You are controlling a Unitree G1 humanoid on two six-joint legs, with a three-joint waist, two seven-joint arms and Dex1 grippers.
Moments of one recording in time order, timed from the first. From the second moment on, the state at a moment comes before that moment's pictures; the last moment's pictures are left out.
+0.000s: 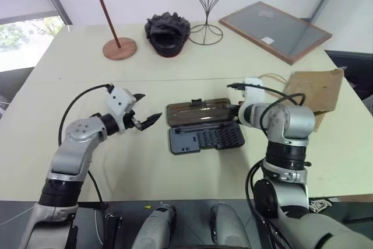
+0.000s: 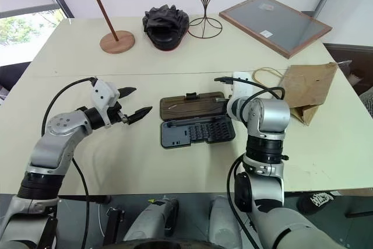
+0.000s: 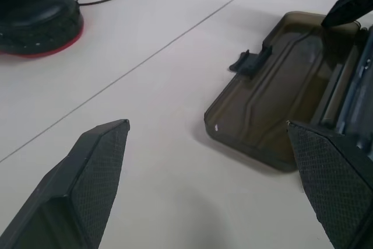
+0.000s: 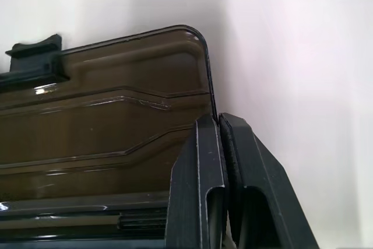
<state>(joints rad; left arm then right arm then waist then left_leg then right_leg) -0.33 0.56 0.02 -0.08 -0.28 0.32 -0.76 -0.76 -0.04 -0.28 -0.14 0.08 1.58 0.02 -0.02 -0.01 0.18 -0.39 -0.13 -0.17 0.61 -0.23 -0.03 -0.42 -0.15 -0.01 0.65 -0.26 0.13</state>
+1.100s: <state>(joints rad) -0.36 0.56 0.01 -0.08 -0.27 0.33 -0.77 -0.74 0.14 -0.40 -0.22 0.21 1.61 -0.25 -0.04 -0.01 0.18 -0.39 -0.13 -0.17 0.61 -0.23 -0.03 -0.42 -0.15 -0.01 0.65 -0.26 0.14</state>
